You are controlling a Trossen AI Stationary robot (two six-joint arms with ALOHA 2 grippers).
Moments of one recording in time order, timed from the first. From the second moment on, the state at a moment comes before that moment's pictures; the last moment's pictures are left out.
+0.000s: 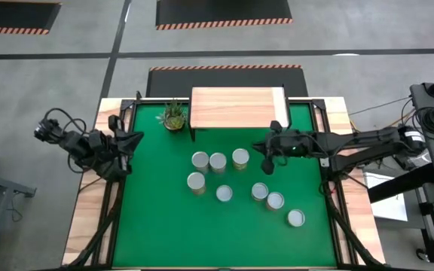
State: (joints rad) left arm -0.51 0.42 0.45 0.54 -0.72 0.37; right arm -0.01 1.11 0.77 -0.19 0.24 0.09
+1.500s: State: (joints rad) left arm -0.51 0.58 0.58 0.34 -0.81 0.44; right arm 0.10 1.59 1.09 -0.64 0.37 0.39
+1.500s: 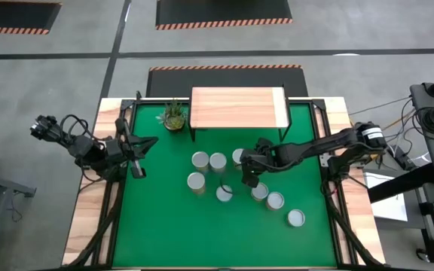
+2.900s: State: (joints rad) left arm -0.51 0.58 0.58 0.34 -0.81 0.44; right arm 0.06 1.54 1.26 -0.66 0.25 0.43
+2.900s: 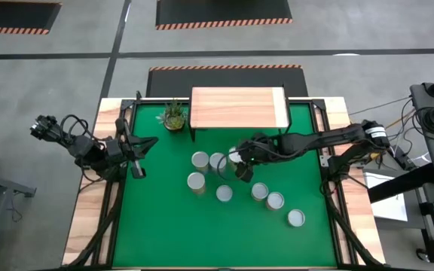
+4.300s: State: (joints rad) left arm -0.51 0.58 0.58 0.33 -0.81 0.46; right arm -0.27 1.83 1.84 -0.83 0.39 0.34
